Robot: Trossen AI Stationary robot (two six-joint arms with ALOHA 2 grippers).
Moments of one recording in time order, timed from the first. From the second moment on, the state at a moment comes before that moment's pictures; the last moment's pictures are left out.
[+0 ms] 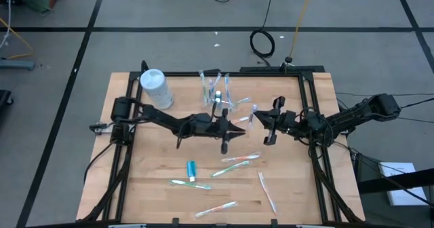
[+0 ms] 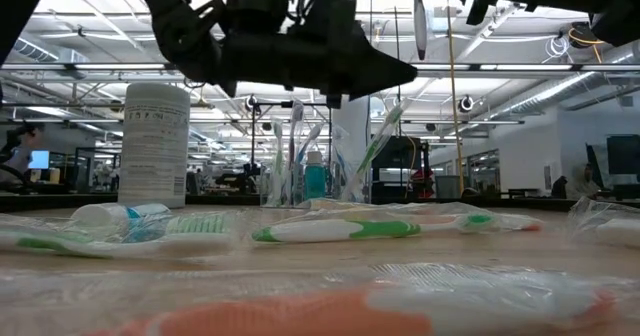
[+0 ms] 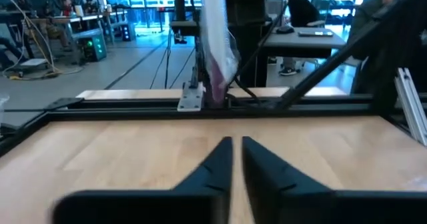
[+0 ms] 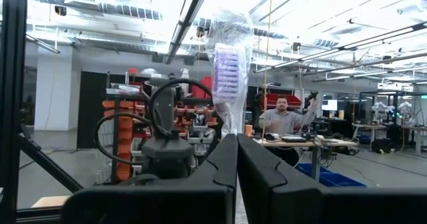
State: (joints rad) left arm -0.01 1.97 0.99 0.94 0.04 0.03; right arm 0.18 1.09 0.35 1.18 0.41 -0.22
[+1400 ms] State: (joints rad) left arm 0.00 1.99 1.15 0.86 0.03 0.00; right arm 0.18 1.09 0.35 1.12 0.42 -0.20
